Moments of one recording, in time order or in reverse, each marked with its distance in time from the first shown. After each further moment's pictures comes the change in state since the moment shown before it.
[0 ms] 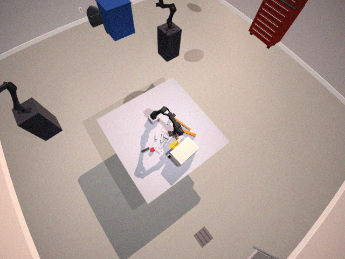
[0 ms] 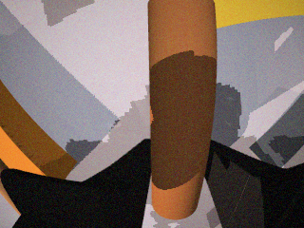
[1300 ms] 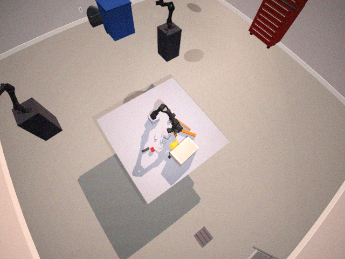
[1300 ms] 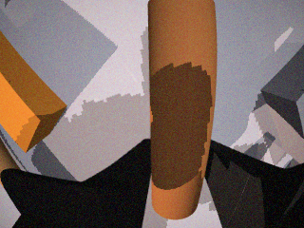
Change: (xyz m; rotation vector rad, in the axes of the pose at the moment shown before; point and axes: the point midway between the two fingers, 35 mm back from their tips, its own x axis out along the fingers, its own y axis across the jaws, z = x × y) arm 0.001 0.001 -0.046 0.001 0.003 0.001
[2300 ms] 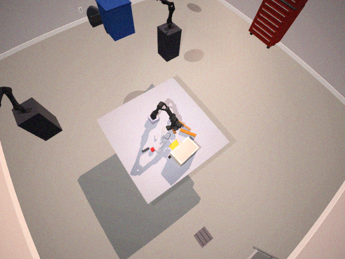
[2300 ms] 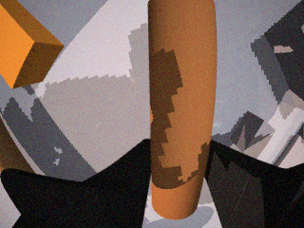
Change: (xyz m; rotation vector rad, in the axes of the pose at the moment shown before) arm 0.000 0.002 -0.041 0.000 0.003 0.000
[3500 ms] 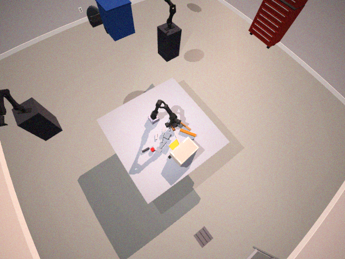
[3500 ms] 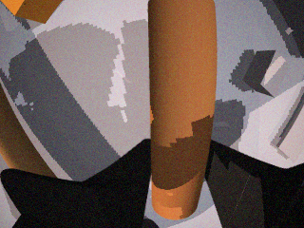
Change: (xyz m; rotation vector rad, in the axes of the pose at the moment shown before) arm 0.000 0.005 -0.042 0.002 0.002 -0.001
